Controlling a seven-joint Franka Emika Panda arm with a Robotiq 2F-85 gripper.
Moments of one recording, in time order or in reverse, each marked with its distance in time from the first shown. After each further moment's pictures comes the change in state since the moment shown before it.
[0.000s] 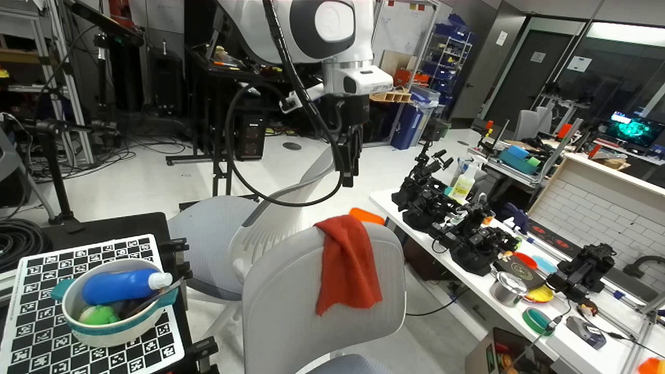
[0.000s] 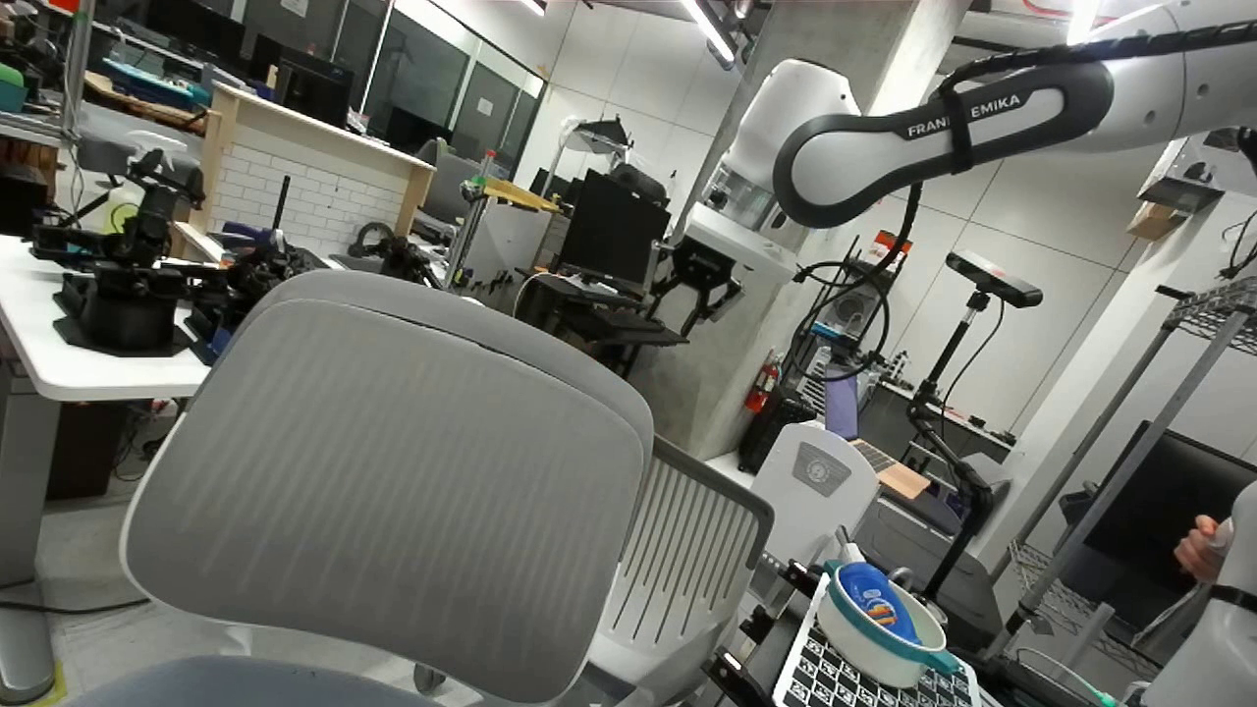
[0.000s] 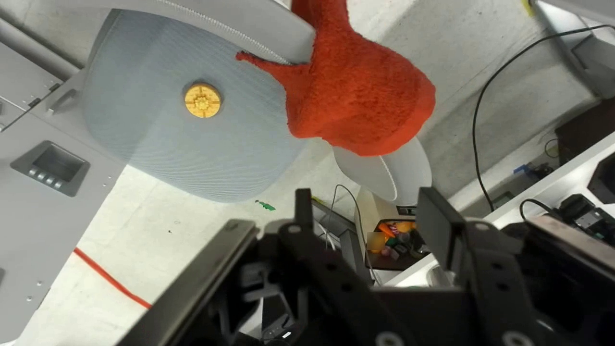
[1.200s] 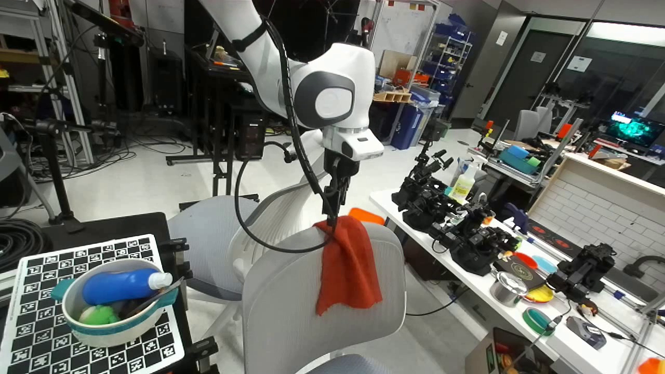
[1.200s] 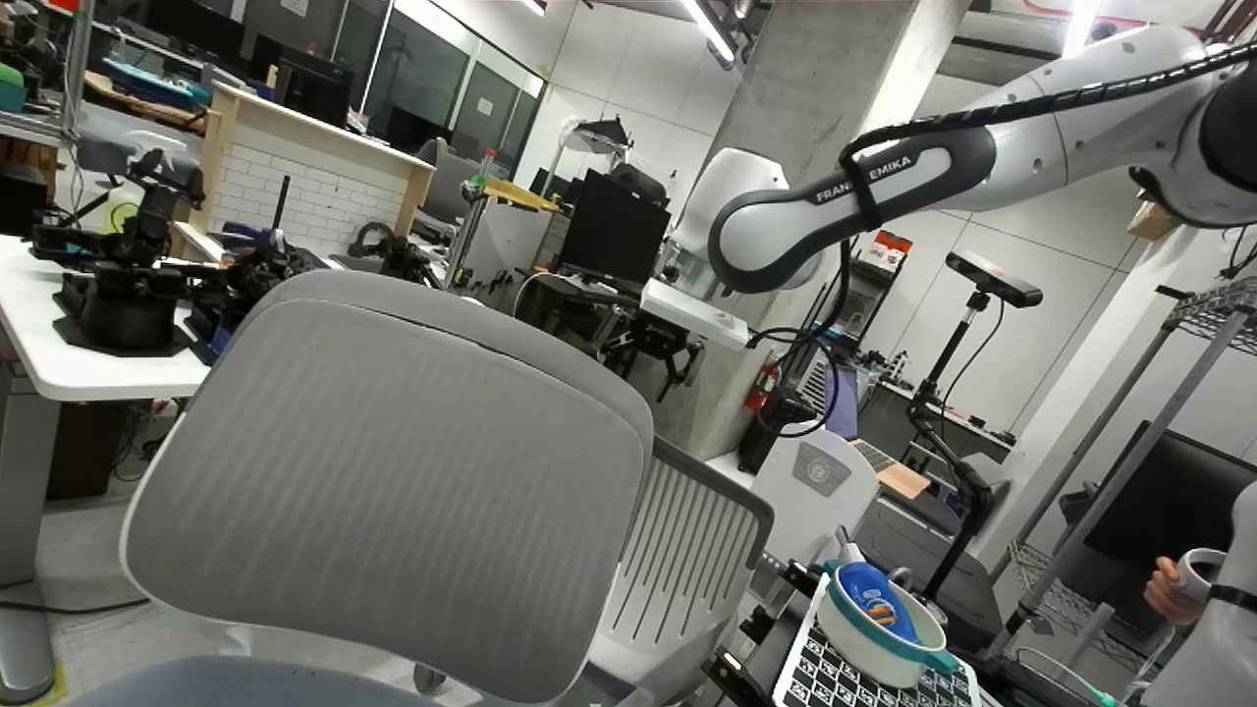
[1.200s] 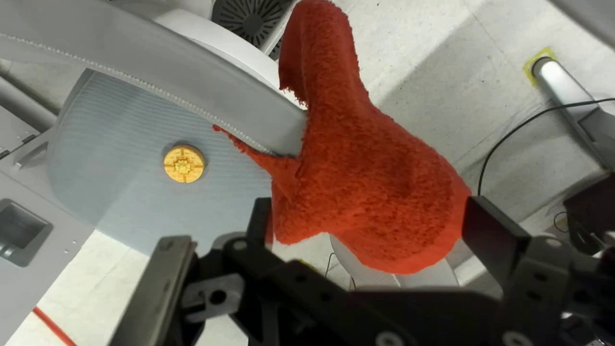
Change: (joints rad) arm -0.004 0.220 -0.004 0.048 0.162 0.091 -0.147
